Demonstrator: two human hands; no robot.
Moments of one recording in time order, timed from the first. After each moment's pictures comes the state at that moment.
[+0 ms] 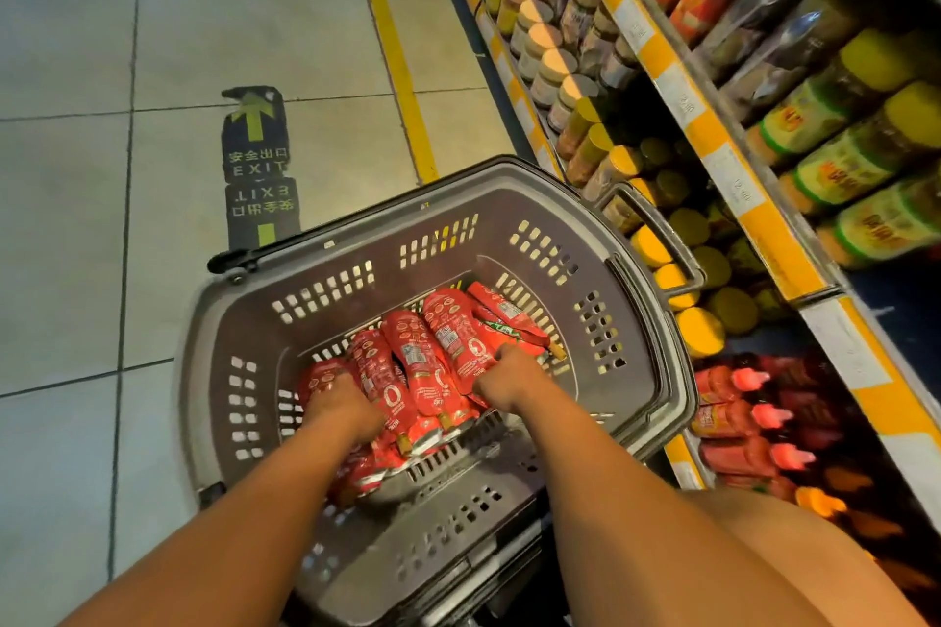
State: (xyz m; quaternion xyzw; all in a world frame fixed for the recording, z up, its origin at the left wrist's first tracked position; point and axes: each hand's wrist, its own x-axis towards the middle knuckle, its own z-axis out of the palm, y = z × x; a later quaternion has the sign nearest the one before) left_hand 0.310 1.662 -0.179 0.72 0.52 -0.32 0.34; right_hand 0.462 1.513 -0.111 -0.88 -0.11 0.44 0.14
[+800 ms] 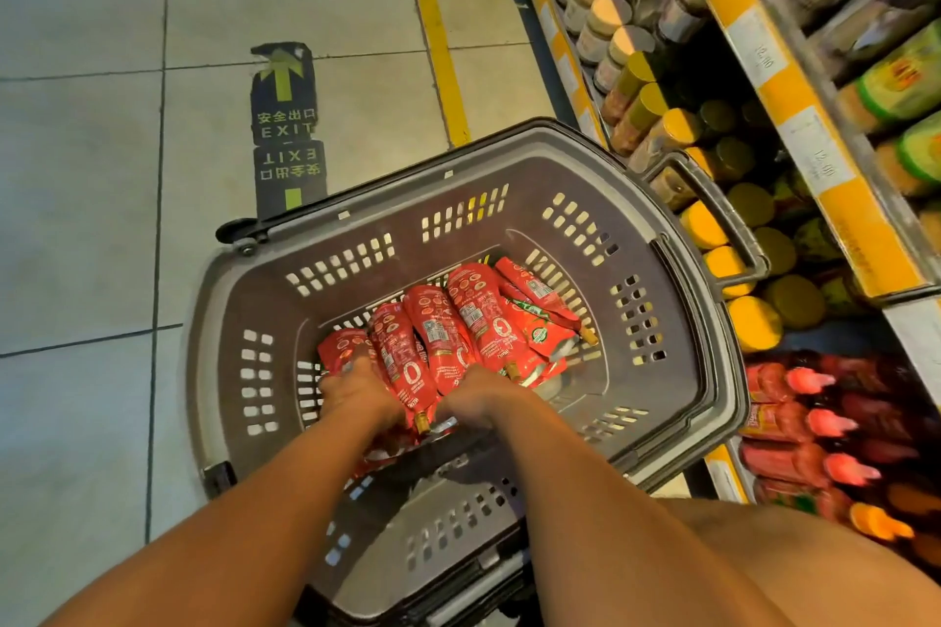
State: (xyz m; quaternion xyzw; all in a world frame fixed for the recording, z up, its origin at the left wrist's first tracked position) left_hand 0.308 1.647 -0.184 0.65 0.59 -0.33 0.35; right_hand 0.423 1.536 -0.133 -0.78 -0.13 0.60 0.10
